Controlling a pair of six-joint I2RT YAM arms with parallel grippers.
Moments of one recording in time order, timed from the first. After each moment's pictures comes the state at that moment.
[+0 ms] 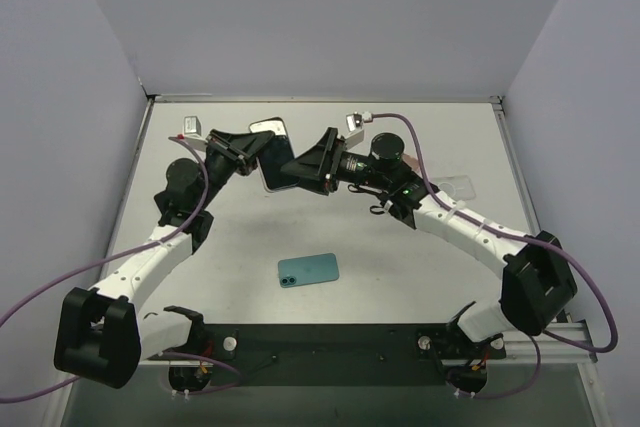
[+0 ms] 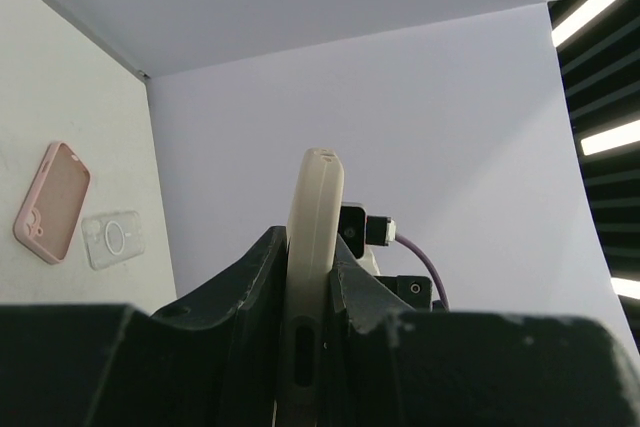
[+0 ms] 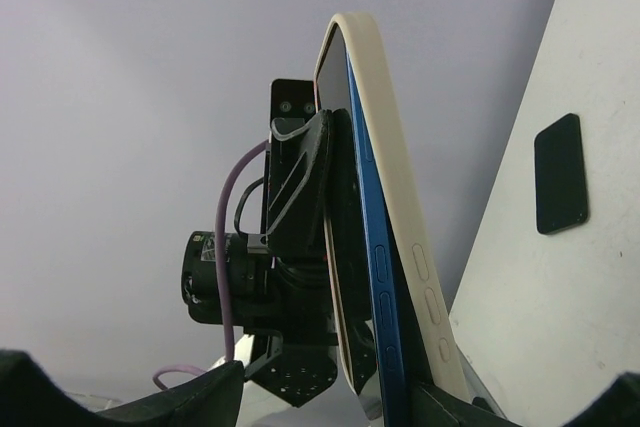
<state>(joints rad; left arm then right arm) -0.30 1.16 0.67 0.69 0.31 -1.53 0.69 1.45 1.01 0.41 -0.58 1.28</state>
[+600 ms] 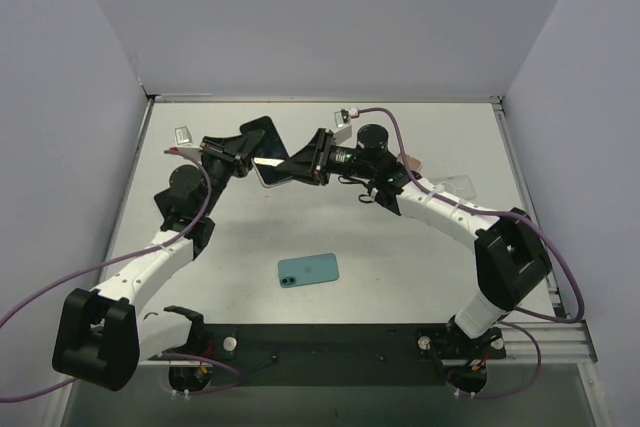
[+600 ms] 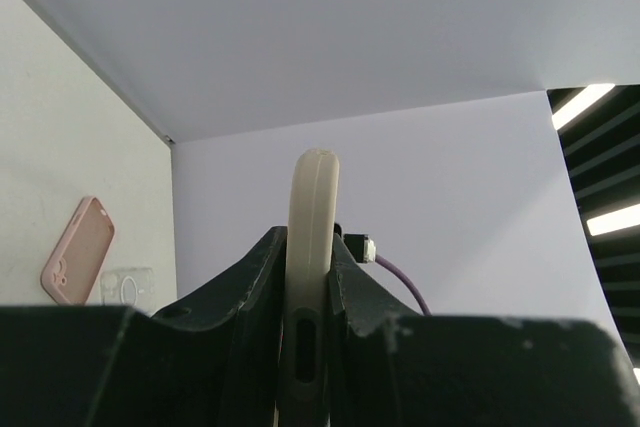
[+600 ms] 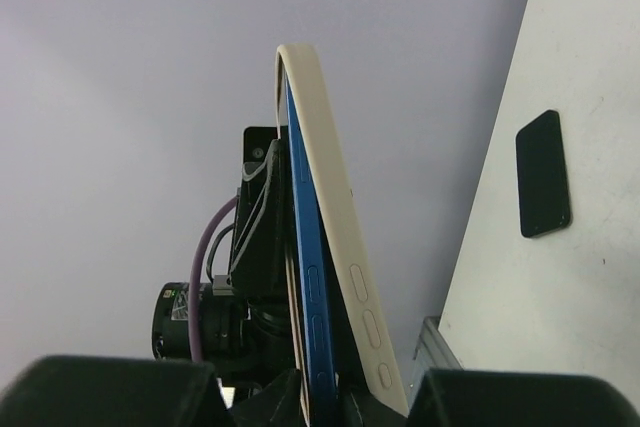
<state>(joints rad) -0.32 1.15 0.61 0.71 0.12 -1.54 0.67 1.61 1.10 0.45 -0.63 1.32</state>
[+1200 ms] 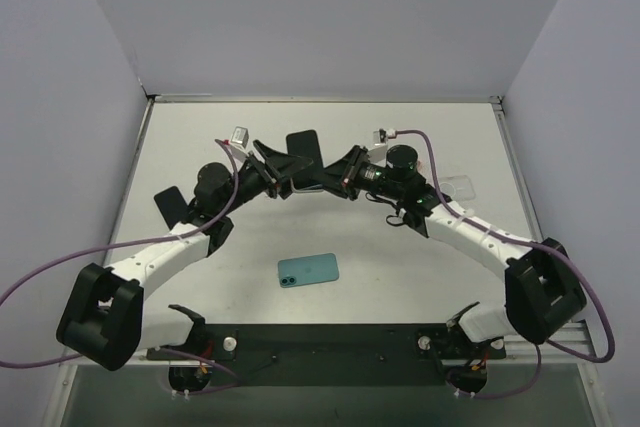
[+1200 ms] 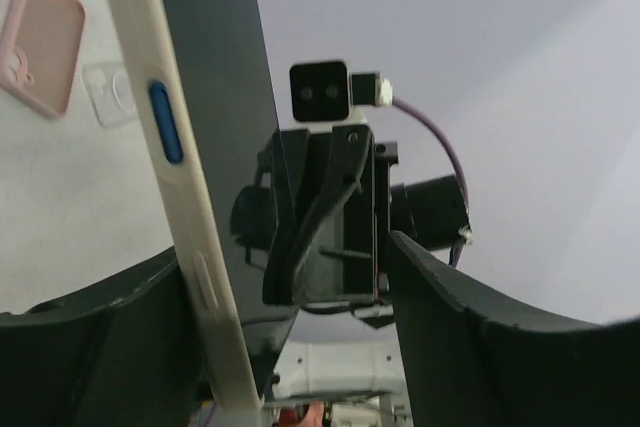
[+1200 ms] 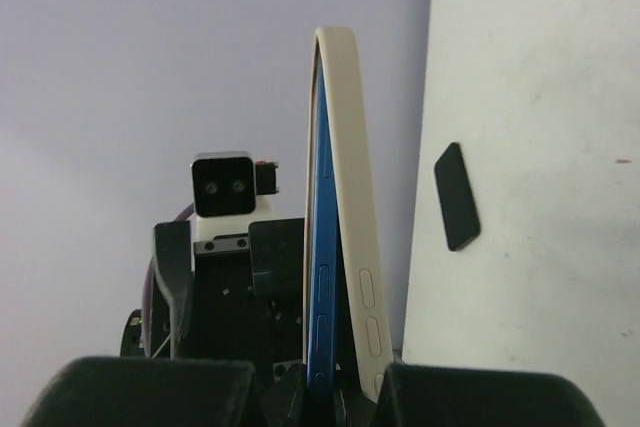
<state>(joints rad) -0.44 1.26 0.65 0.71 0.44 -1.49 0.59 1.43 0.86 0.44 -0.52 1.34</state>
